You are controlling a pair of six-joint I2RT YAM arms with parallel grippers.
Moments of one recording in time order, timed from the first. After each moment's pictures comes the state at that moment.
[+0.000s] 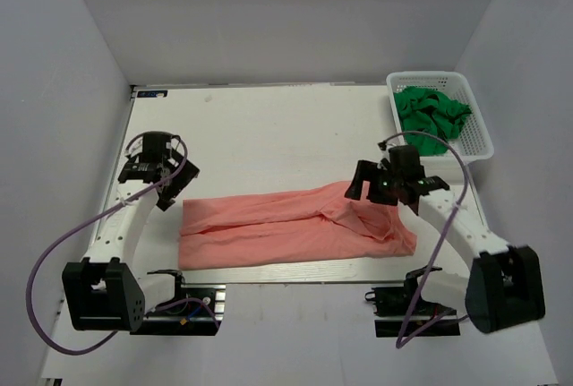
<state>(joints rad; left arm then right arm) -0.02 1.16 0.92 -0.83 -0.23 -0.88 0.27 1.11 0.68 -0.43 -0.24 0.41</state>
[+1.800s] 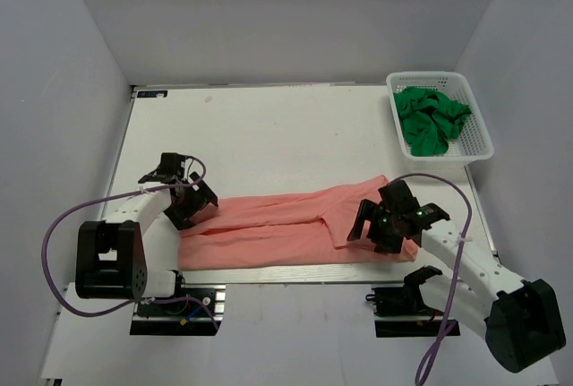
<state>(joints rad) -0.03 1.35 0.69 -0.58 0.07 -0.72 0.45 0.96 0.50 -0.71 -0.17 0.71</state>
